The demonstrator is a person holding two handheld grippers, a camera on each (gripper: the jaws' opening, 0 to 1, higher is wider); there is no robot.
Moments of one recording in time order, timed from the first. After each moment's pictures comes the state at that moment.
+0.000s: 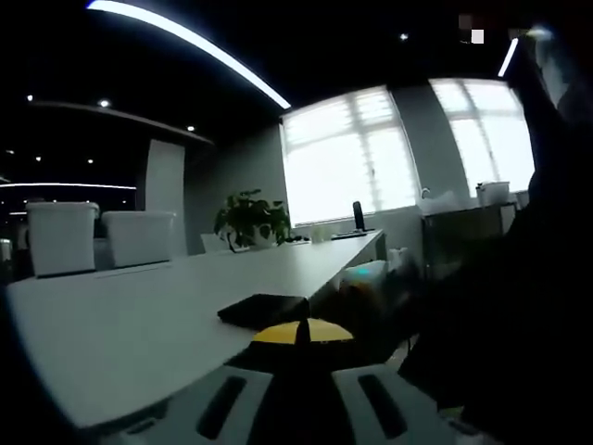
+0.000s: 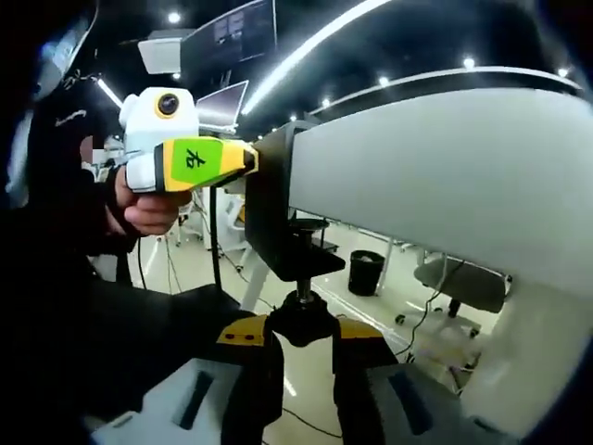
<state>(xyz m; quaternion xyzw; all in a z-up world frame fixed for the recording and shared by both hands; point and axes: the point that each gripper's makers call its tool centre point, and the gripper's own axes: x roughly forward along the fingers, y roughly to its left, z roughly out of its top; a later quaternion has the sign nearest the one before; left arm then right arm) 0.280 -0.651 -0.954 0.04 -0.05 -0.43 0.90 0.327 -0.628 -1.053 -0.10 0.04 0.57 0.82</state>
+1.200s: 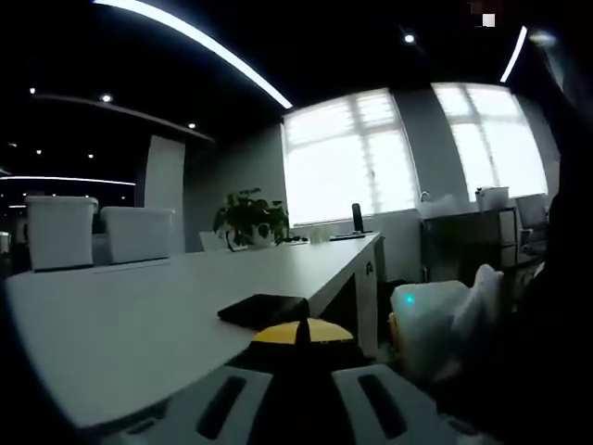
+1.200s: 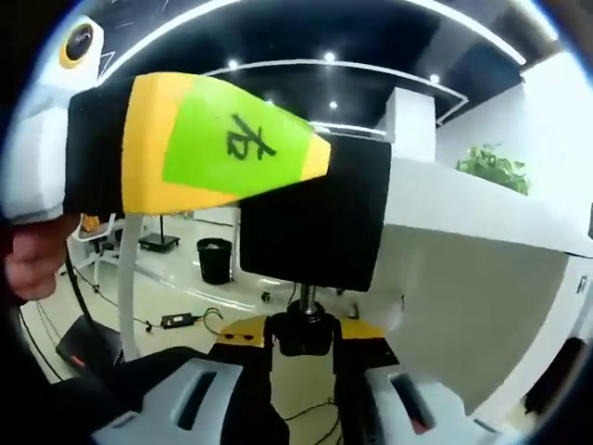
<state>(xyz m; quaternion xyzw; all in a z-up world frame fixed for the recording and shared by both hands) 0.280 -0.651 -0.954 0.03 -0.05 -0.43 0.90 0.332 -0.646 -1.045 -0.09 0.07 0.17 0.98</state>
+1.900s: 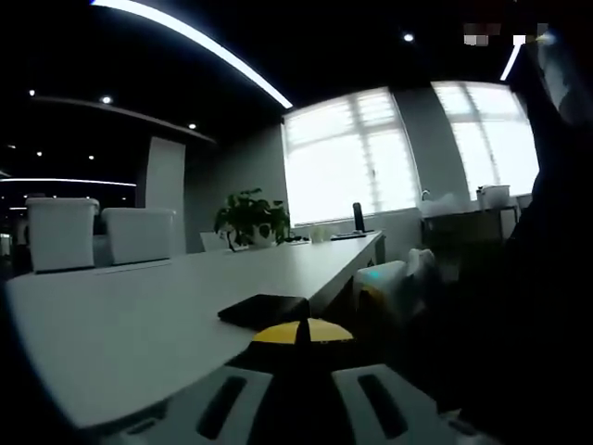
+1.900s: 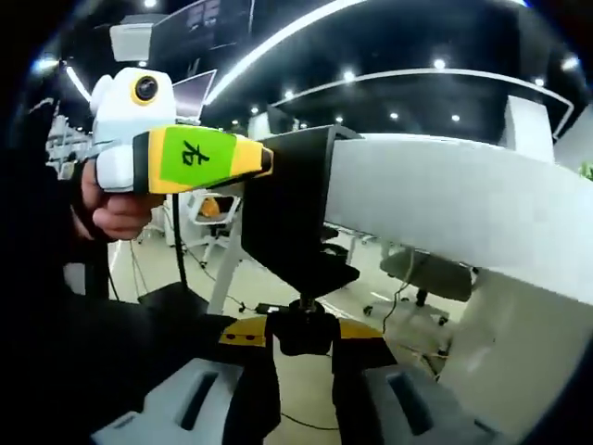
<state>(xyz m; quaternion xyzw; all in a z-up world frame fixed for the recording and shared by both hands) 0.280 -0.652 -0.954 0.03 -0.05 -0.43 0.90 0.324 -0.623 -1.047 -0.12 0.05 0.52 0.84</state>
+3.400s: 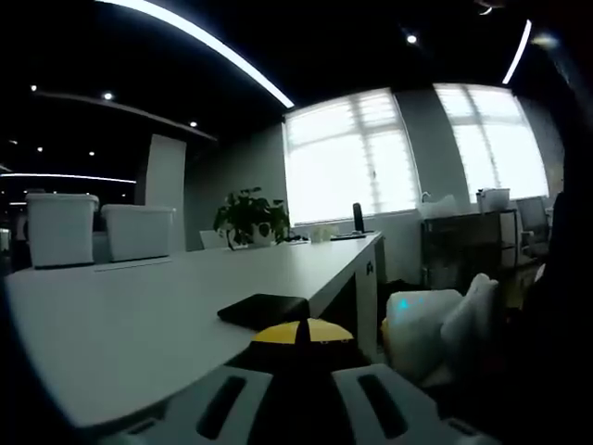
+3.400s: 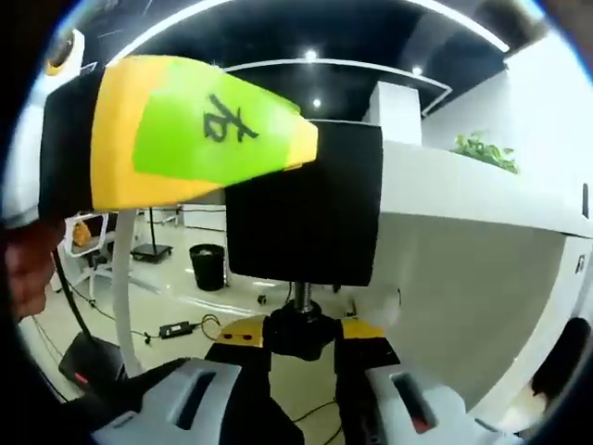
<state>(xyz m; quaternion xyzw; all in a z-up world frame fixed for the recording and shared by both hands) 0.281 -0.652 -0.954 0.03 -0.04 -0.43 0.90 0.335 -0.646 -1.049 -0.06 0.08 0.15 0.98</state>
